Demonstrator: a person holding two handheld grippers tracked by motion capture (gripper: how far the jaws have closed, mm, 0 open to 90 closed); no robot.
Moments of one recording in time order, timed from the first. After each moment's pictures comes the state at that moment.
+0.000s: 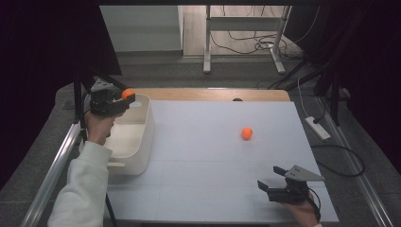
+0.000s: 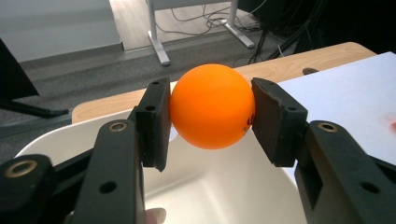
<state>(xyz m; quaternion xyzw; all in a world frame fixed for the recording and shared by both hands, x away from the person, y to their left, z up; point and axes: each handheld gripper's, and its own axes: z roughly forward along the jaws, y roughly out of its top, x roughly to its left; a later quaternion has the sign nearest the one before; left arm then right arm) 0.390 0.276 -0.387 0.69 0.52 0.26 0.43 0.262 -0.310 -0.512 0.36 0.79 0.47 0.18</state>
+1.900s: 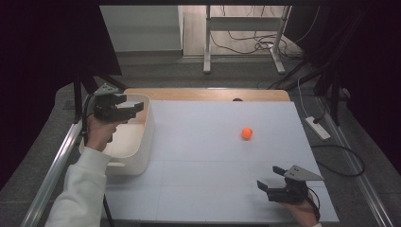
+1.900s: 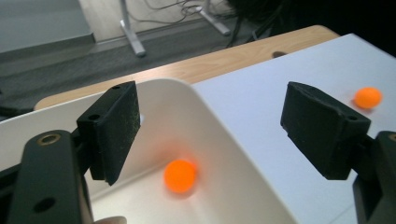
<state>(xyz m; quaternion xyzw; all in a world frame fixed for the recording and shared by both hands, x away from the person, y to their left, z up) 0.371 0.257 -0.385 0.72 0.47 0.22 0.46 0.264 -0.308 -0.512 0.36 0.79 0.47 0.18</state>
